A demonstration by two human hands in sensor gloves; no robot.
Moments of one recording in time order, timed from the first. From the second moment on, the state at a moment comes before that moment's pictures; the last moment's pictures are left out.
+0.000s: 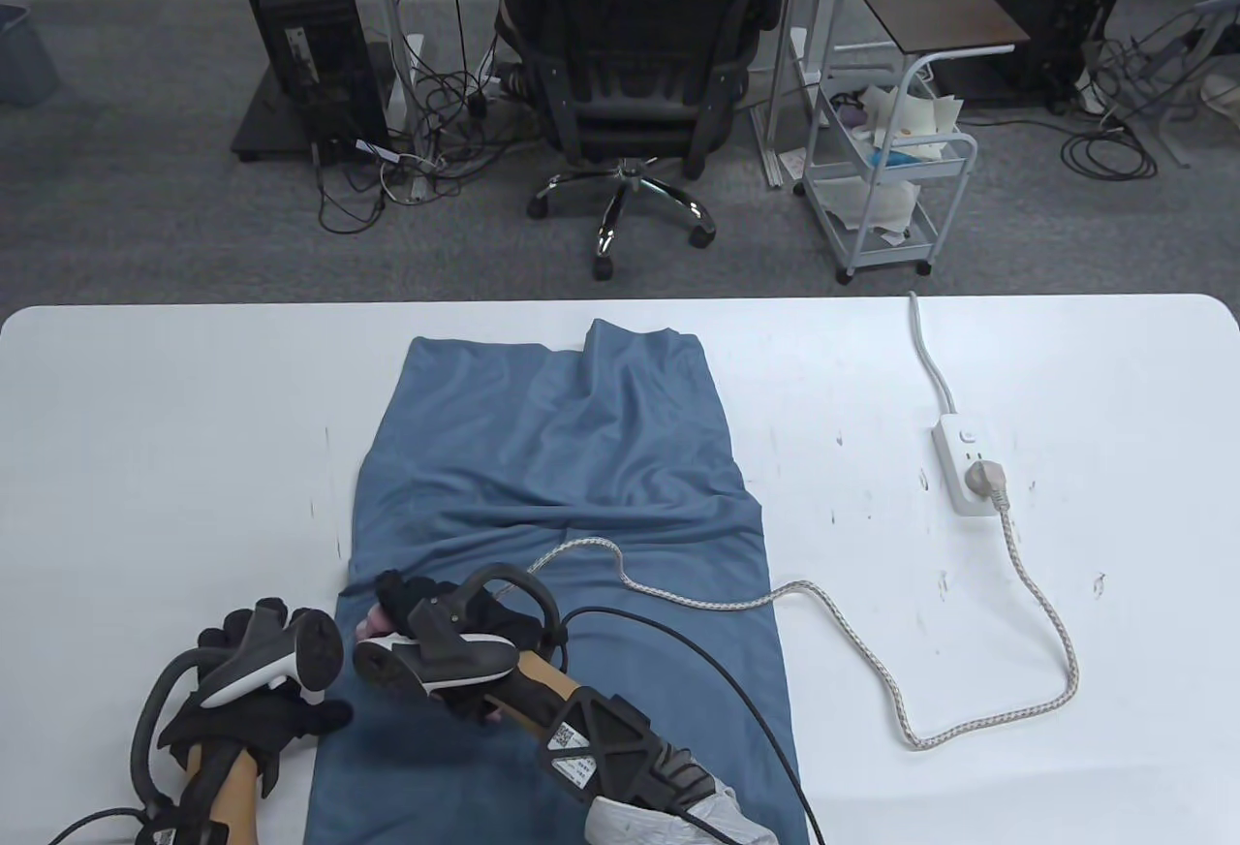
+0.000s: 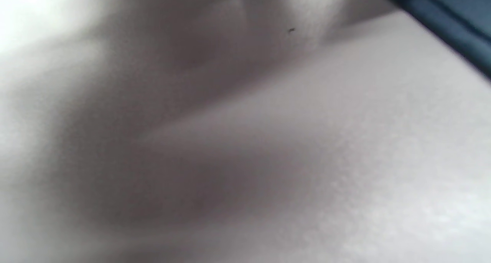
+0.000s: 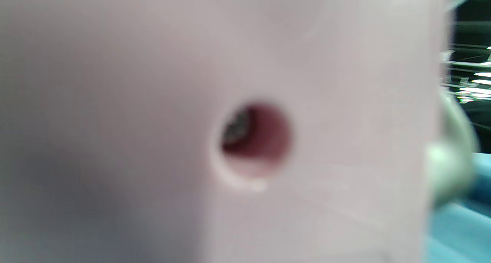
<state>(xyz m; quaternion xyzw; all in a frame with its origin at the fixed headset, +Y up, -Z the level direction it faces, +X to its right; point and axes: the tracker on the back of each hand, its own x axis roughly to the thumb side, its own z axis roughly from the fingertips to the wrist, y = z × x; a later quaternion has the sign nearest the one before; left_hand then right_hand) -0.342 -0.781 -0.286 -0.35 0.00 -0.10 0.93 -0.166 -0.728 -0.316 -0.39 0.08 -0.92 0.05</state>
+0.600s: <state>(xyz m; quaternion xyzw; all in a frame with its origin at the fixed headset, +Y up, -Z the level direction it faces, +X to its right) -0.341 -0.781 -0.287 -0.34 0.00 -0.10 0.93 -0.086 -0.727 -0.307 -0.39 0.07 -0.92 0.05</state>
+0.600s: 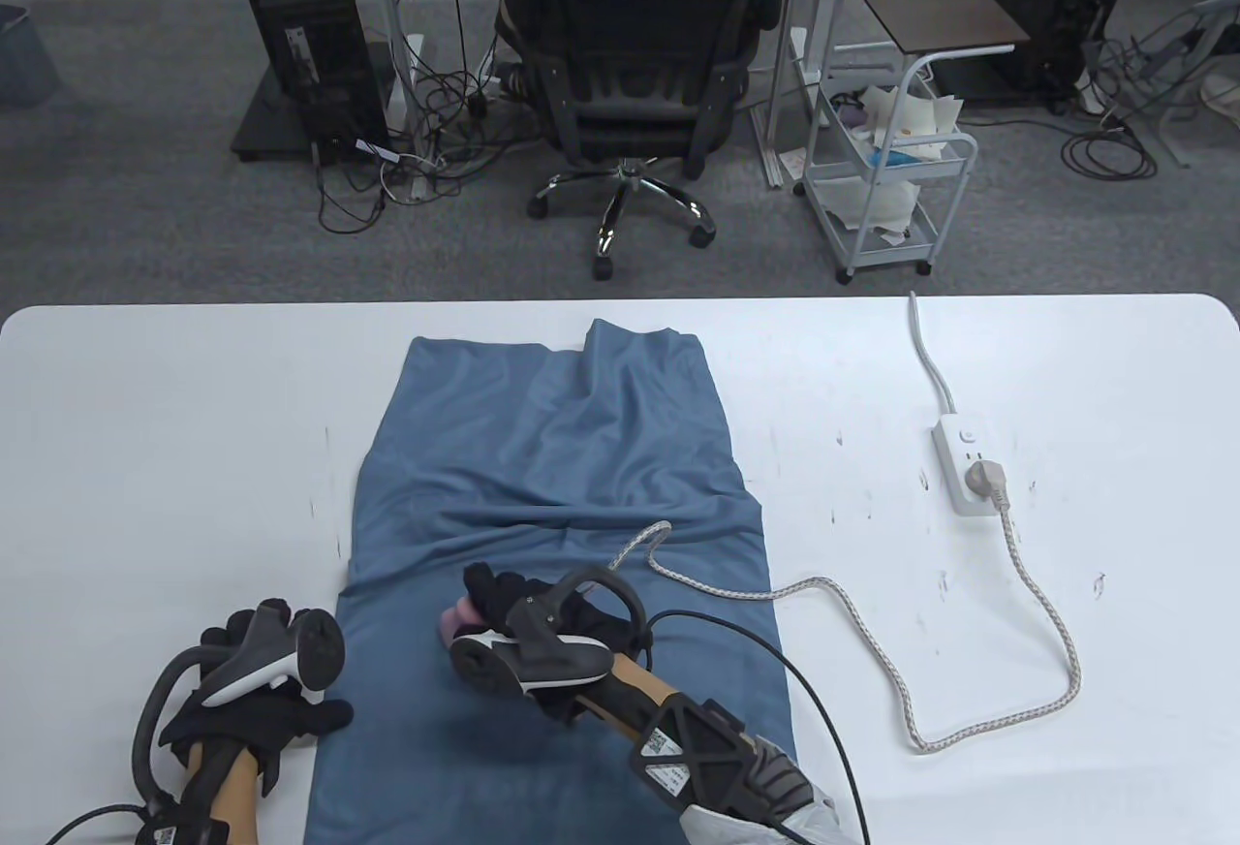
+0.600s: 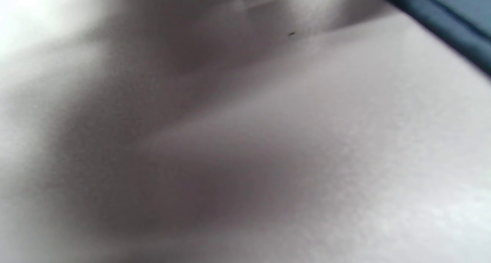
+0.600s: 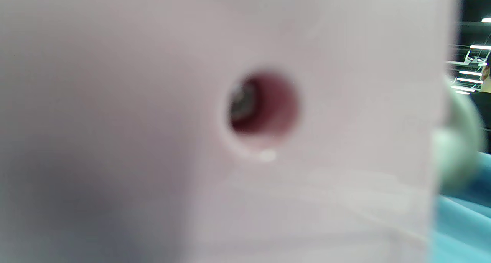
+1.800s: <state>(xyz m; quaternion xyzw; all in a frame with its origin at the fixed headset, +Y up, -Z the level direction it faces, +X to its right) -0.335 -0.780 -0.288 -0.34 -0.01 -0.11 0.94 0.100 -0.723 -0.317 -0.21 0.04 -0.97 0.07</state>
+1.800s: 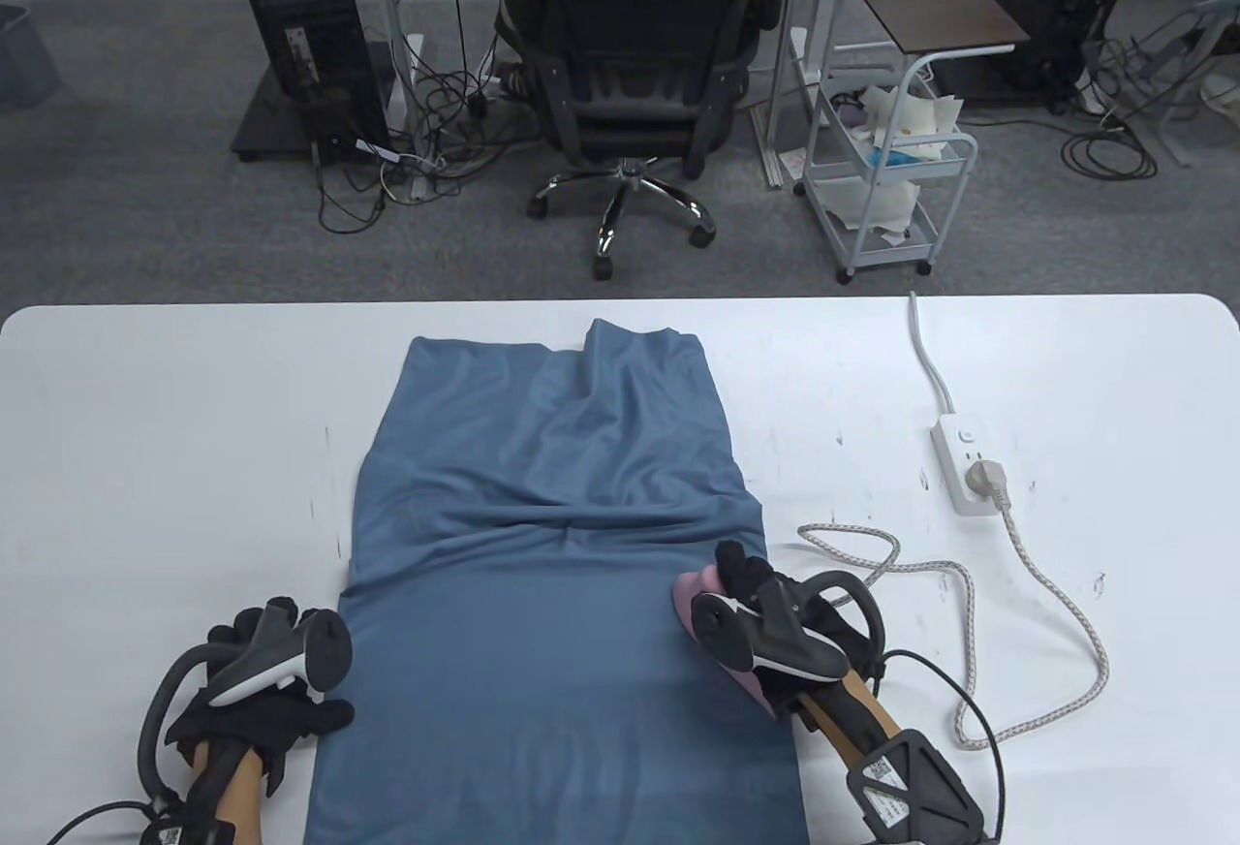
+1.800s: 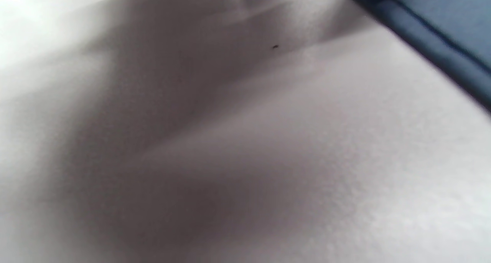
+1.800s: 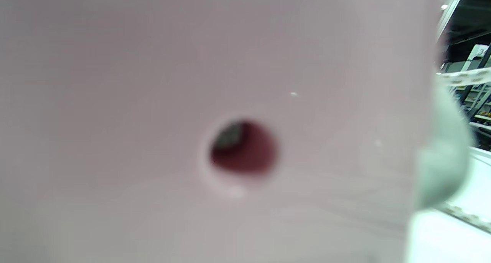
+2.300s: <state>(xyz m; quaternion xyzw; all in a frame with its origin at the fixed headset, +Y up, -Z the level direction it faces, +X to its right) -0.323 -0.770 -0.290 -0.30 -0.06 -0.14 0.94 0.105 -0.721 -0.317 -0.21 0.04 -0.97 0.10</state>
